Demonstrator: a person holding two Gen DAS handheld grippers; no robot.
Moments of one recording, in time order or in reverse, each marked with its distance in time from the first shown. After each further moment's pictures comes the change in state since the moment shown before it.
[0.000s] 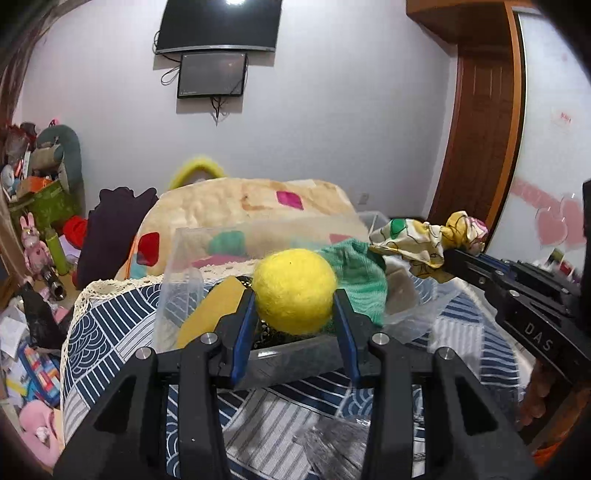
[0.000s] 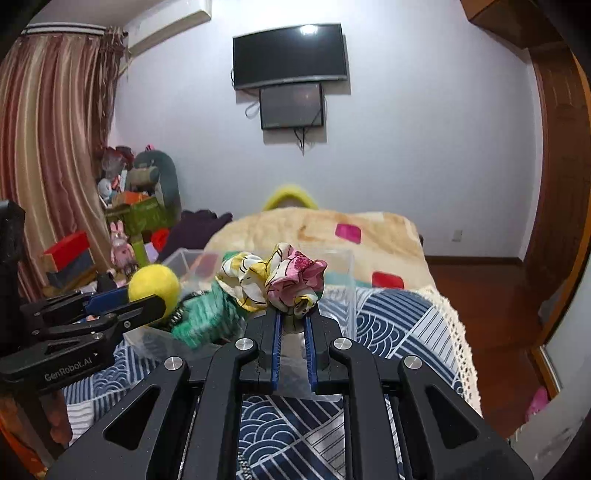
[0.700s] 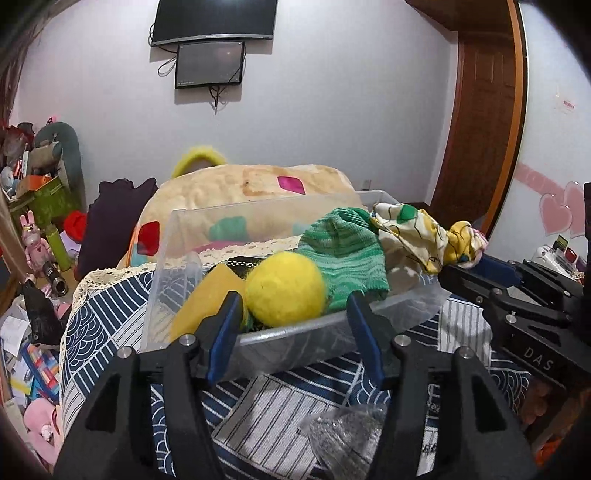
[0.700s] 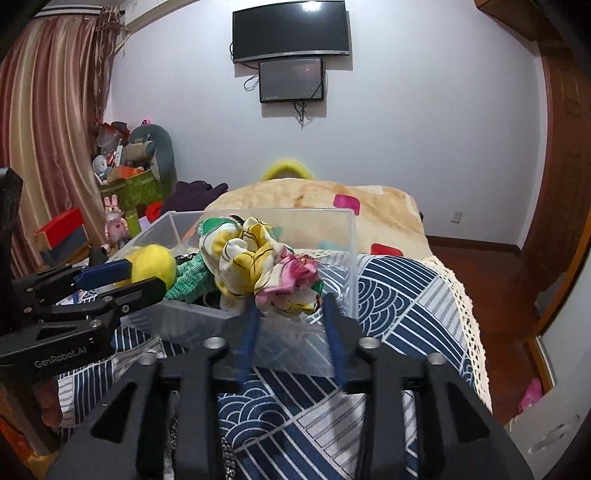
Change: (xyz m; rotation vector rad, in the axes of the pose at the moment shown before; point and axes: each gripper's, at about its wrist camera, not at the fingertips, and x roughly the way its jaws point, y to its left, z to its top) left arm 0.003 0.002 -0.011 0.008 0.037 -0.003; right arm 0.002 -0.008 -0.012 -0.012 0.082 -0.011
